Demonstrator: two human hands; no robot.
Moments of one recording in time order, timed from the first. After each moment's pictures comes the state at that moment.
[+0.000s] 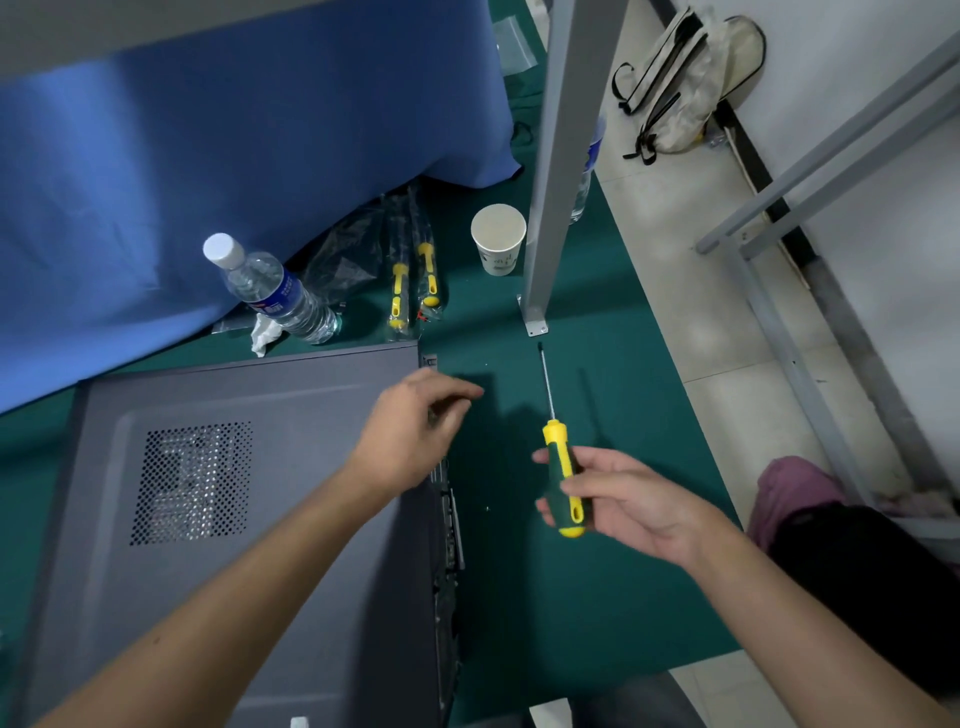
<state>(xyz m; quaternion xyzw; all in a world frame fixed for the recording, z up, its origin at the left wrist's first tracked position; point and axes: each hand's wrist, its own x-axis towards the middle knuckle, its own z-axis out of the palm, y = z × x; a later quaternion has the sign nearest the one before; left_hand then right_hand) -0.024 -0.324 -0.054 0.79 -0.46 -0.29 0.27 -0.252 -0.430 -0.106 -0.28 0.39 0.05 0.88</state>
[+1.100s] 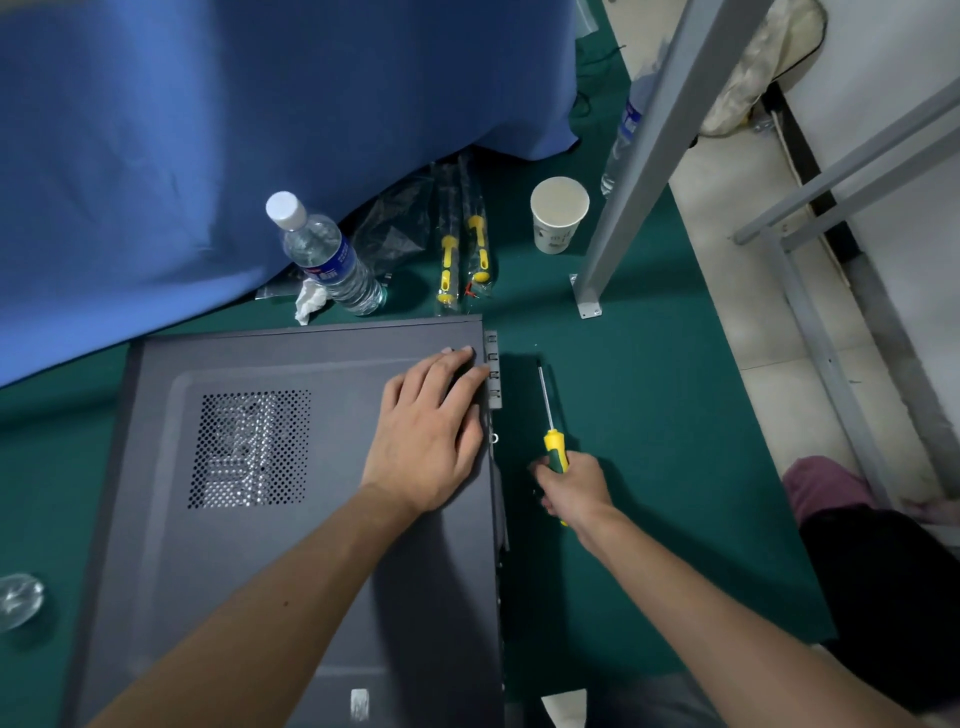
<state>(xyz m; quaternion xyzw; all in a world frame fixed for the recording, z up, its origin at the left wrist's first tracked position) -0.003 -0.266 -0.098 0.81 -0.56 -0.07 0.12 -0.173 -0.352 -0.191 -0.51 0.61 0.04 0.60</state>
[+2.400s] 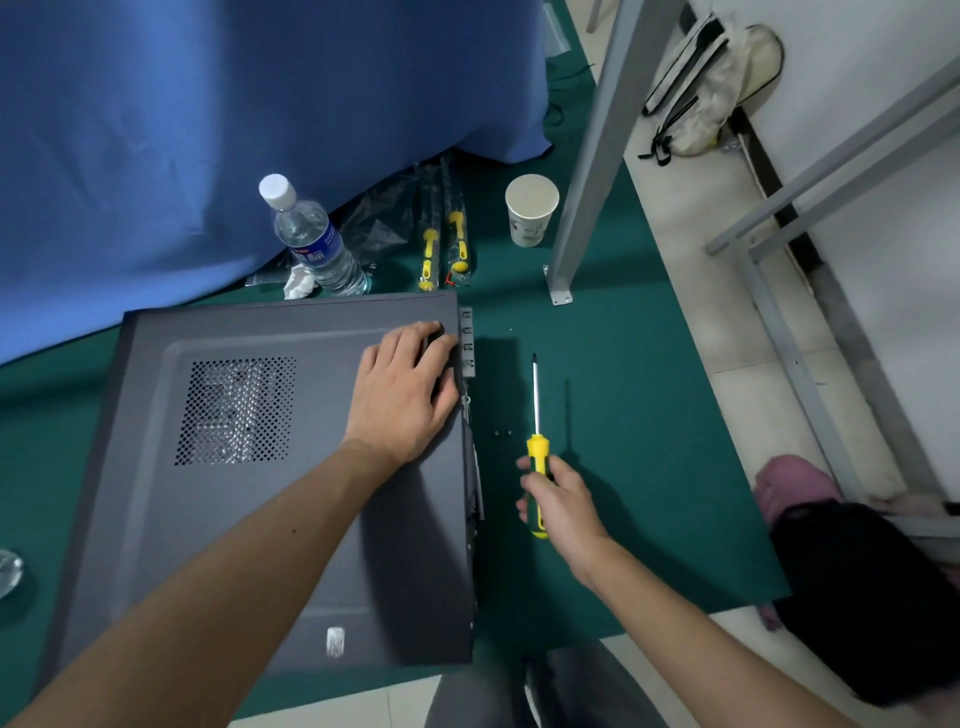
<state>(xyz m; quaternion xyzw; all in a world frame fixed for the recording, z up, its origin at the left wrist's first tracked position) -0.006 -0.265 -0.103 0.82 -0.56 -0.01 0.11 -0.221 -0.312 -0.141 -0.46 0.55 -0.03 0.69</state>
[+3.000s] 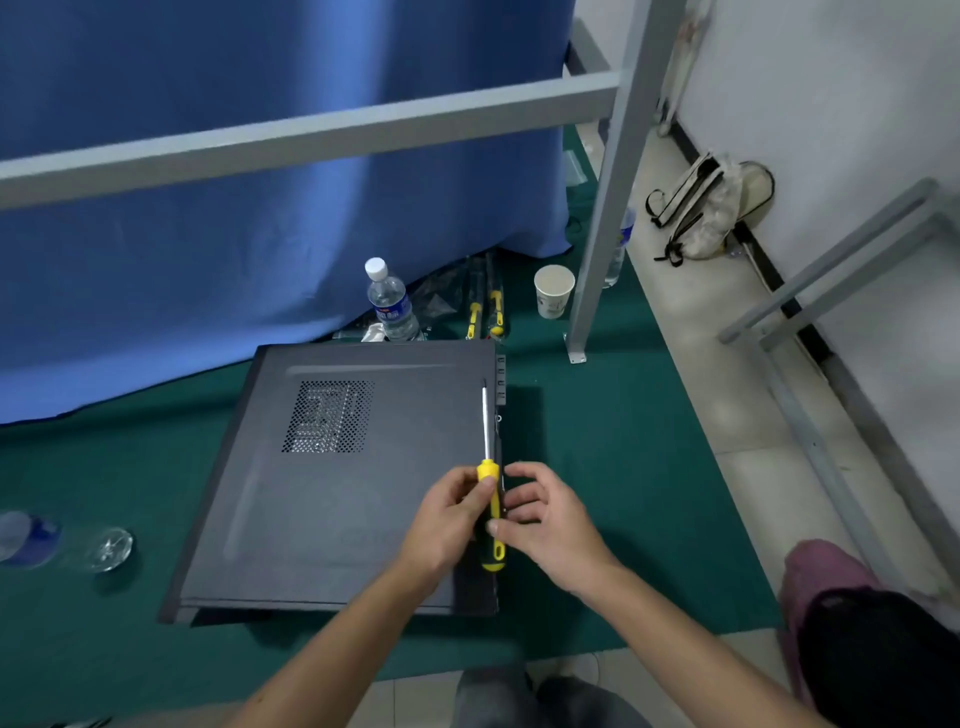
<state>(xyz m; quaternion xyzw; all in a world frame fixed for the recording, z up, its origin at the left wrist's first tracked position) -0.116 -0.173 -0.030 0.72 -0.14 -0.45 0.51 -0.233 -0.265 -0.033 -0.64 0.37 -0.06 0.67</state>
